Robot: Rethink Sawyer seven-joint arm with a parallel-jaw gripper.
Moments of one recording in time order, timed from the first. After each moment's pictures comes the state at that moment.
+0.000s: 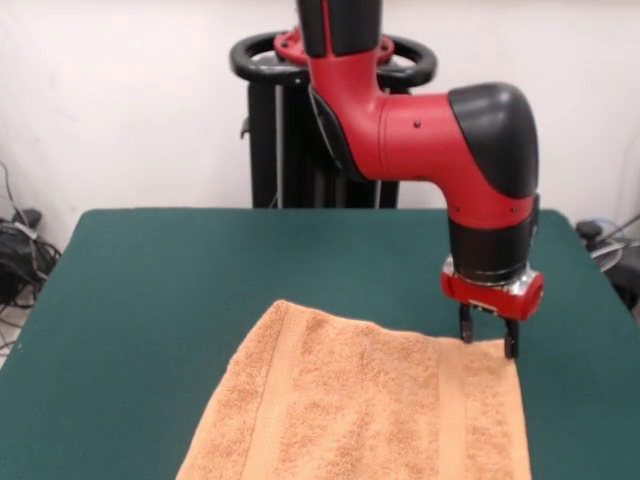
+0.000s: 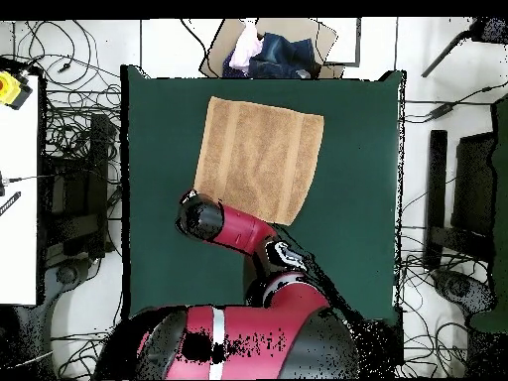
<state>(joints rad) -0.17 -0.40 0.17 1.82 0.26 0.13 2.06</state>
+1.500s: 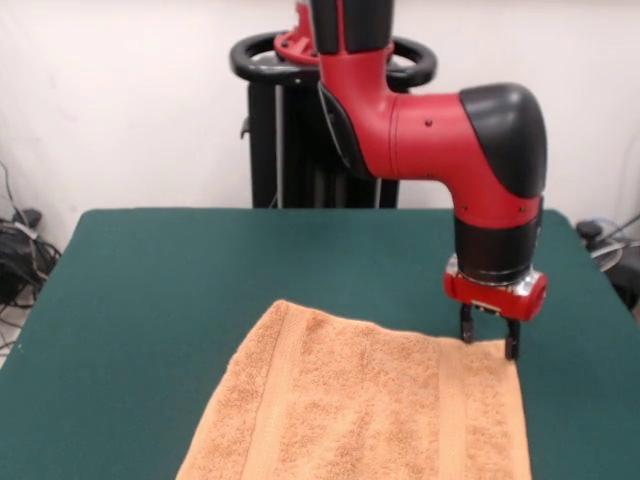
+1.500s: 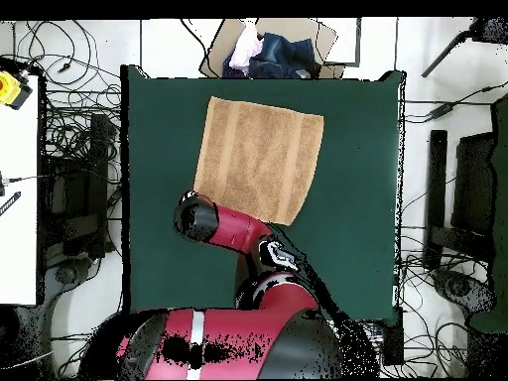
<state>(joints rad) -0.13 -0.40 0.13 1.80 0.25 0.13 2.06</state>
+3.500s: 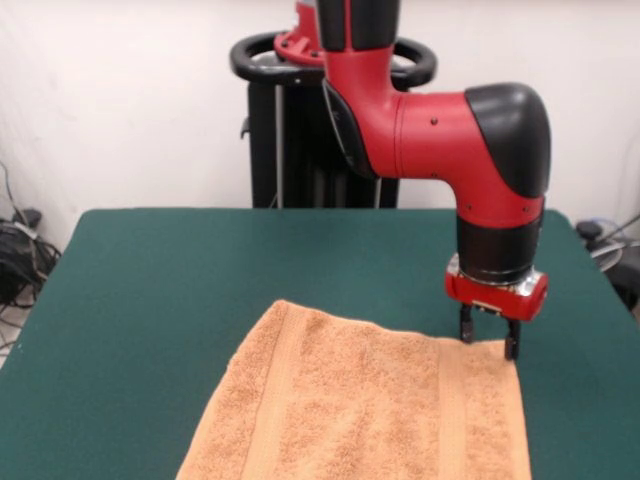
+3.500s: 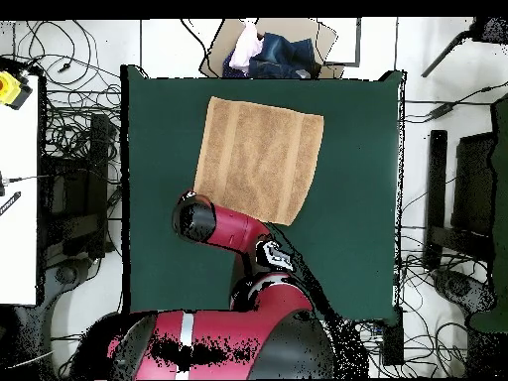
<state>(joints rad) -0.11 -0.40 0.11 1.79 0.25 0.13 2.06</state>
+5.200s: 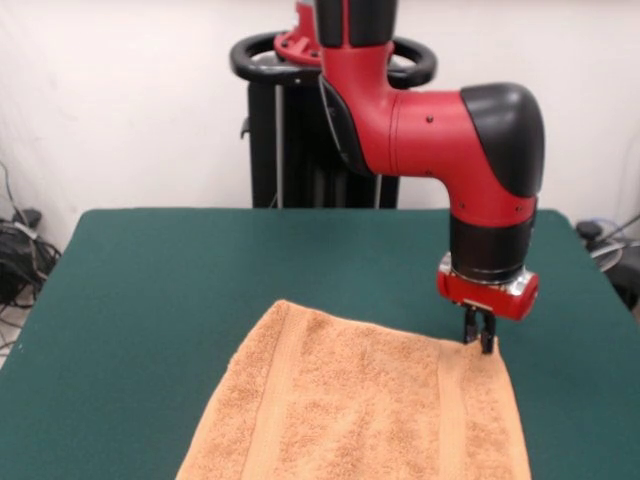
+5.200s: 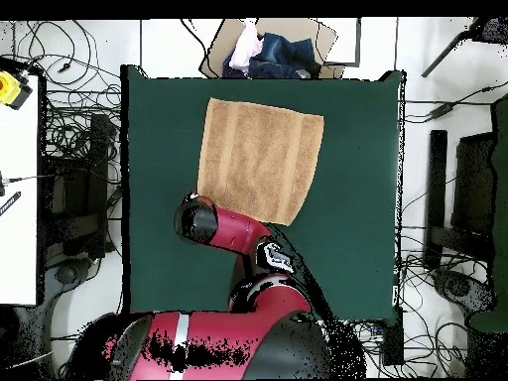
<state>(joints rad) -0.10 -0.40 0.09 1.80 0.25 0.12 2.06</state>
